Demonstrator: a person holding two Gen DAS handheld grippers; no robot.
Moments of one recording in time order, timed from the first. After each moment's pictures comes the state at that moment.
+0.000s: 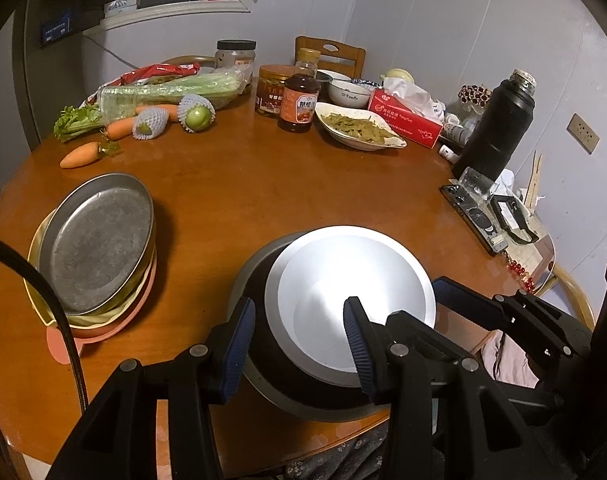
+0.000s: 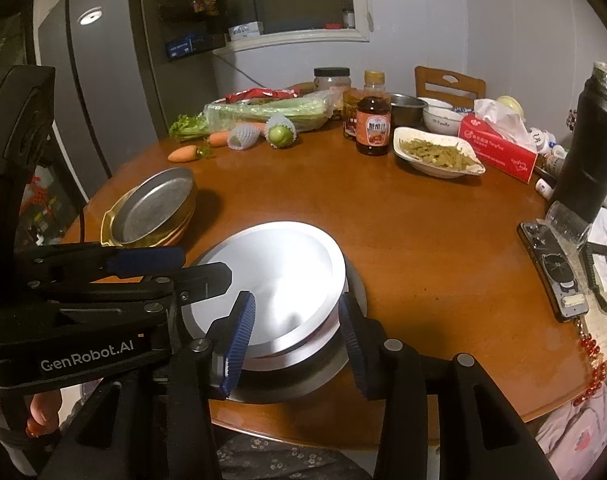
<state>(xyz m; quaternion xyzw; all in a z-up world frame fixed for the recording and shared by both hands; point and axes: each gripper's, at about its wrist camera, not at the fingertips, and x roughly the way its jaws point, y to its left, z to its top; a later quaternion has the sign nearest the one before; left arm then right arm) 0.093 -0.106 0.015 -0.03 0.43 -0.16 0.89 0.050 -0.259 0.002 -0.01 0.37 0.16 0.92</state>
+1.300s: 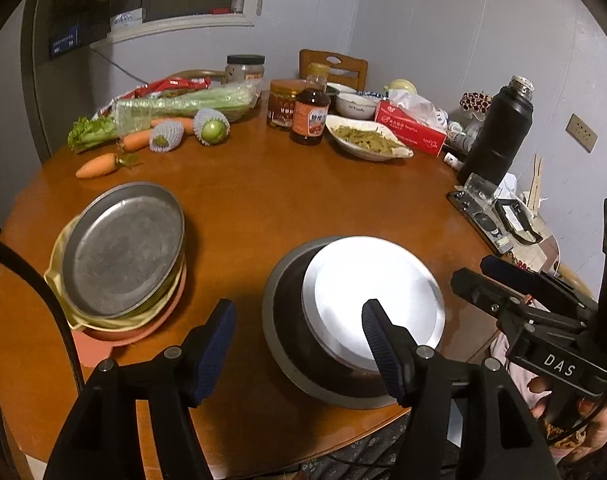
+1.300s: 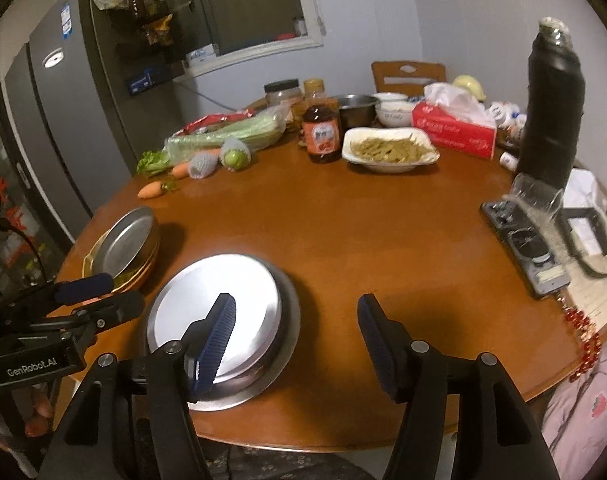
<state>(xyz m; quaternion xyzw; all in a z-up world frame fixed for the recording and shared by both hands) 0.084 -0.085 0.015 -0.02 0.41 -0.15 0.90 0.055 -0.306 0.010 0.06 0.37 0.11 0.92</state>
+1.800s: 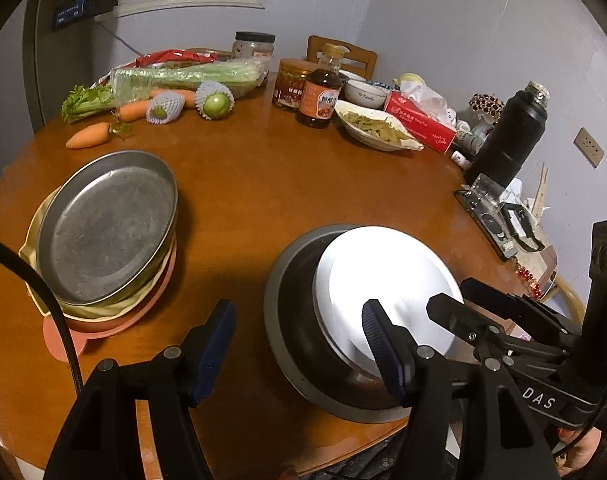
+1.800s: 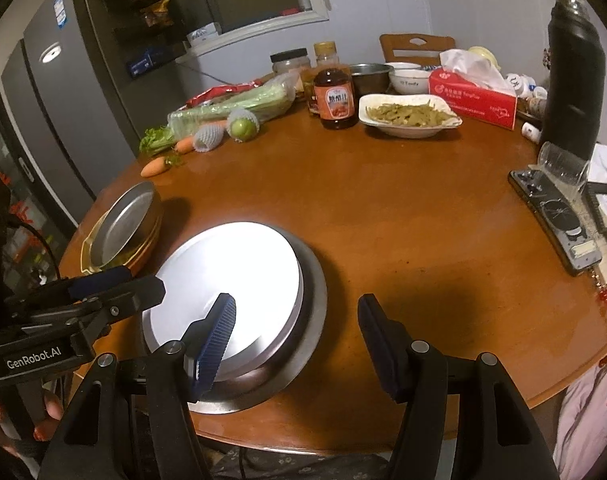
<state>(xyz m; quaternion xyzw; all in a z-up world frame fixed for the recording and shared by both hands) 0.102 -0.080 -0.007 -0.05 0.43 -0.15 0.89 0.070 -0.292 -0.019 0.07 0.41 0.13 0.90</state>
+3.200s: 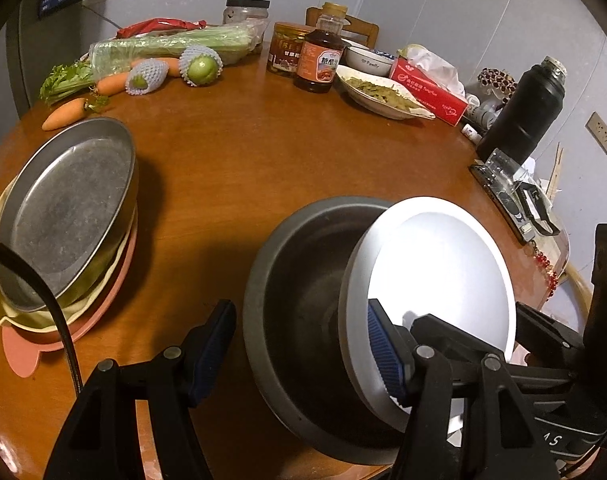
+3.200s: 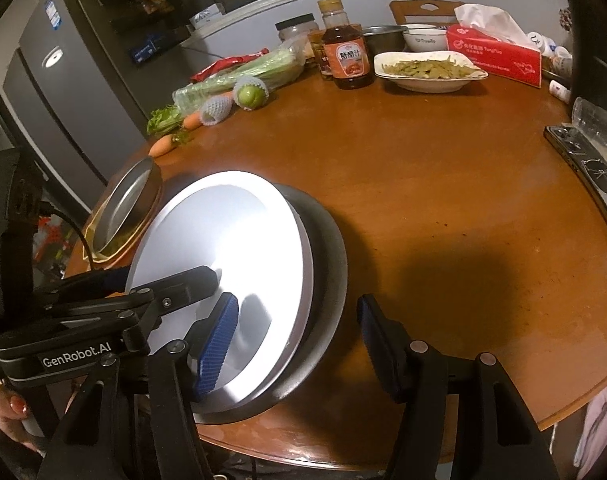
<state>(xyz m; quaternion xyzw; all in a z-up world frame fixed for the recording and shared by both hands) 0.128 -0.096 -0.040 -0.04 0.47 -0.16 0.87 0.085 -0.287 -0.052 0.11 0.44 0.17 0.87</state>
